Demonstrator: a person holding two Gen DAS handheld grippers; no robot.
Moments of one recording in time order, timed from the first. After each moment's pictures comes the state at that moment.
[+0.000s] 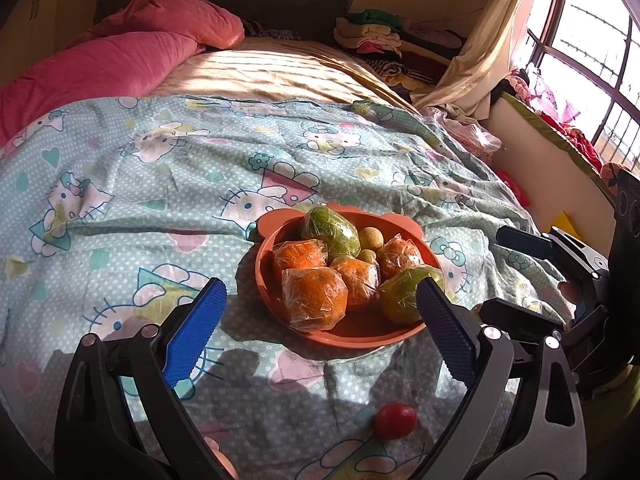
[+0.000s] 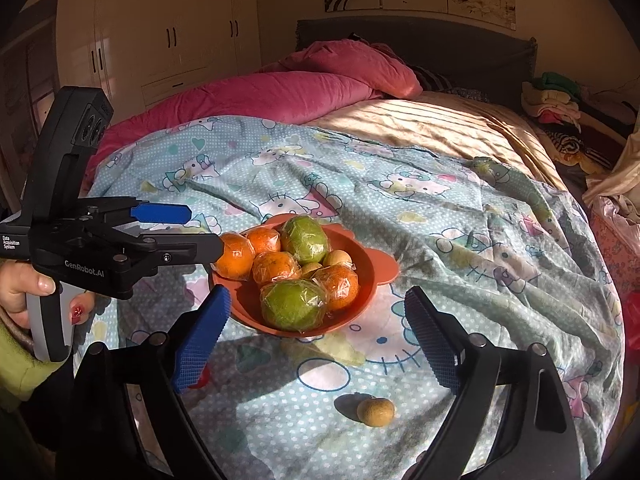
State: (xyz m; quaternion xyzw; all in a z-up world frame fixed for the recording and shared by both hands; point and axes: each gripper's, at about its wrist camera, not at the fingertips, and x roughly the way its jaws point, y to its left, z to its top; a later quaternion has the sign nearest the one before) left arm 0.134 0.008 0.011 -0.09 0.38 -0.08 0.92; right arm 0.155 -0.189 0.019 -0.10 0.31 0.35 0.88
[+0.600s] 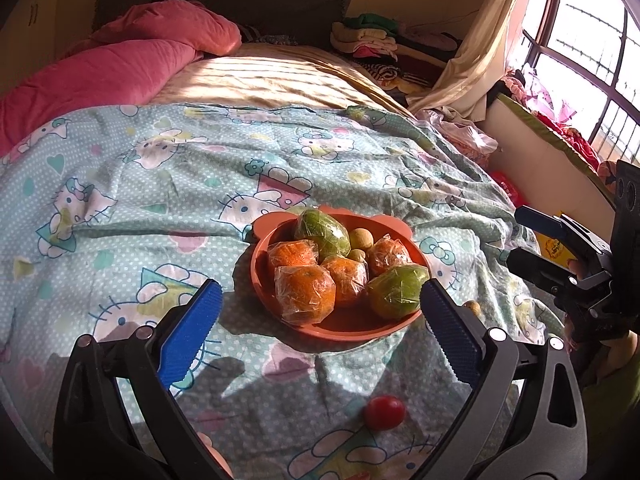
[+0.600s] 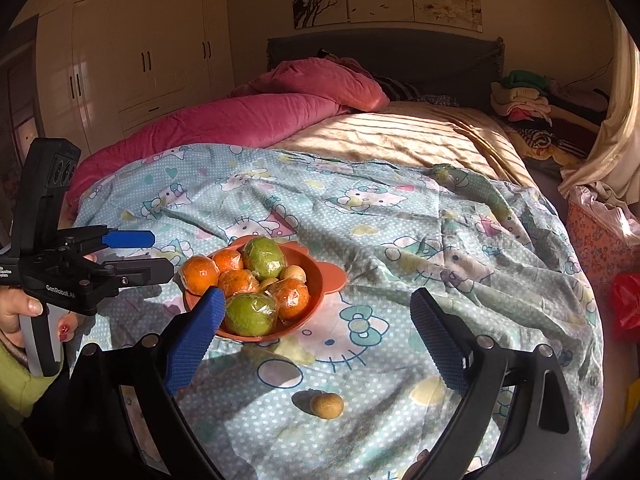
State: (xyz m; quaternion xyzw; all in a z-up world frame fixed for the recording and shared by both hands) left arm 0.123 0.003 0.021 -0.08 0.38 -0.08 0.92; right arm 0.160 -0.229 0.036 -0.07 0.30 0.31 0.90
